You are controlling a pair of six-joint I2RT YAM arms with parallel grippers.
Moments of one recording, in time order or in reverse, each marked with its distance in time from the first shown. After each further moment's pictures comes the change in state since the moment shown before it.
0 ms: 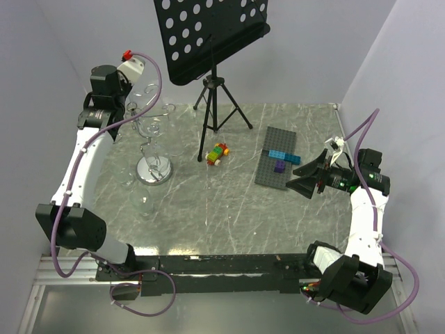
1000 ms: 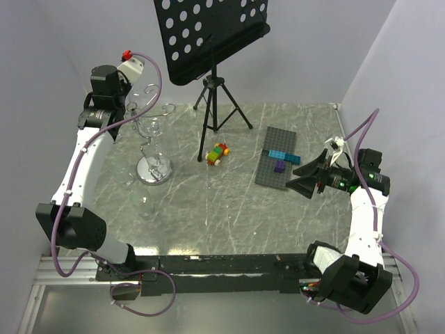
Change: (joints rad) left arm 0.000 0.003 -0.005 0.015 -0.029 0.016; right arm 0.000 0.001 0.000 0.000 0.000 0.000
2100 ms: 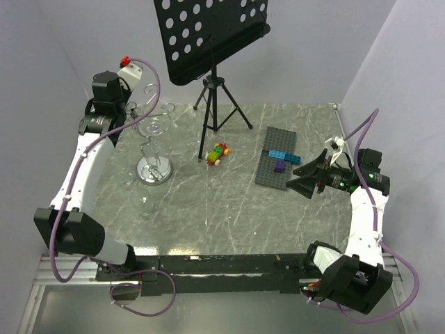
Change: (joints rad) left arm -0.001 -0.045 -0.085 0.007 -0.023 -0.062; right arm 0.002 0.000 0.000 0.001 0.000 0.000
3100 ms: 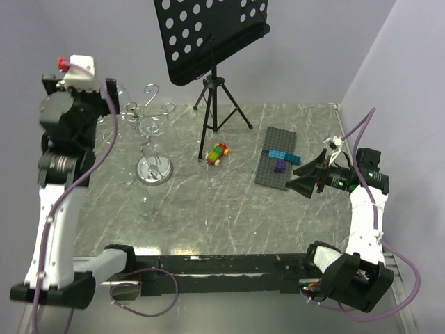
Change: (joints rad) left arm 0.001 -0.338 0.009 -0.026 0.117 -0.354; right arm 0.011 0.013 0.000 0.004 0.030 -0.013
